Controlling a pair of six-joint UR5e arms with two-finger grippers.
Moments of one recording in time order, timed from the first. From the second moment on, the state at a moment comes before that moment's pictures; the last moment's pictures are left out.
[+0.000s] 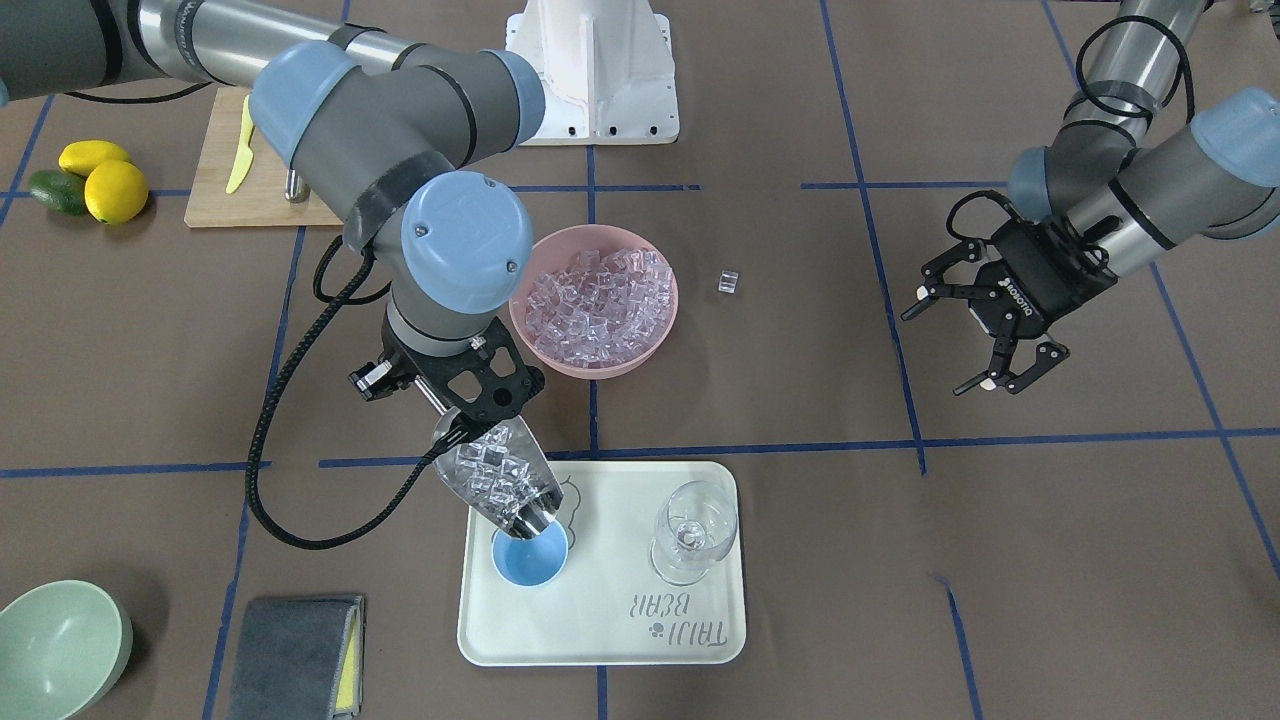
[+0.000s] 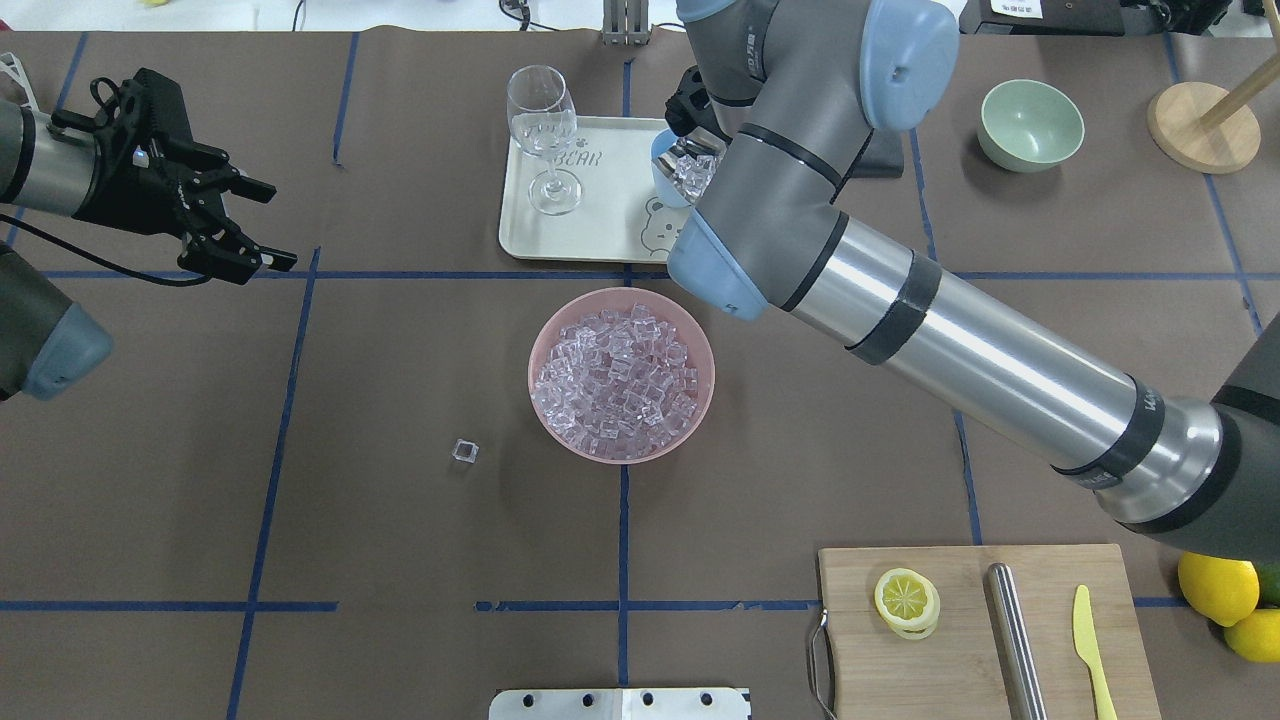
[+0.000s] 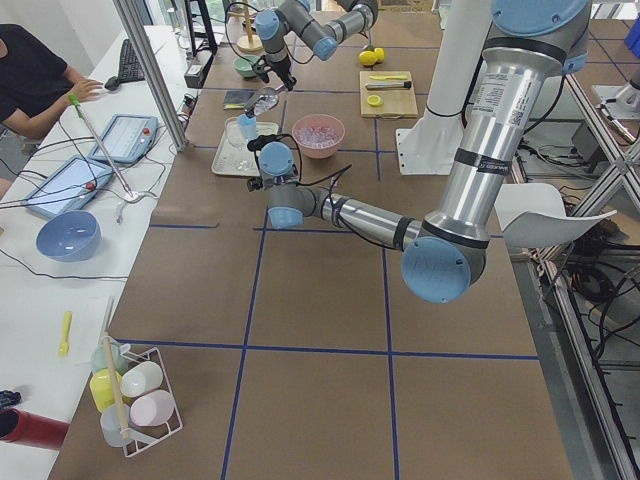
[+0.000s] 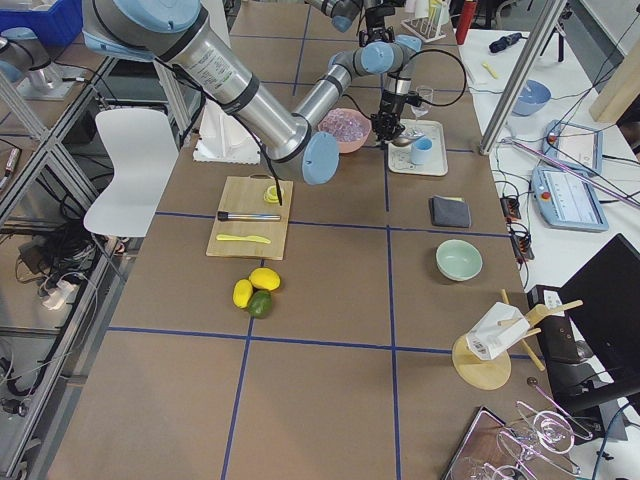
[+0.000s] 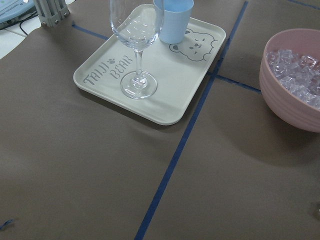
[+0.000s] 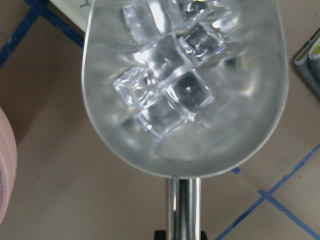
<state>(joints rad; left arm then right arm) -1.01 -1.85 -1.52 -2.64 -2.34 -0.15 0.77 -0.58 1.37 -2.18 1.95 0.07</state>
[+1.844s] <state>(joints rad) -1.00 -1.83 -1.52 -2.65 -2.34 -0.15 0.81 -0.38 1.17 -2.47 1.81 -0.14</state>
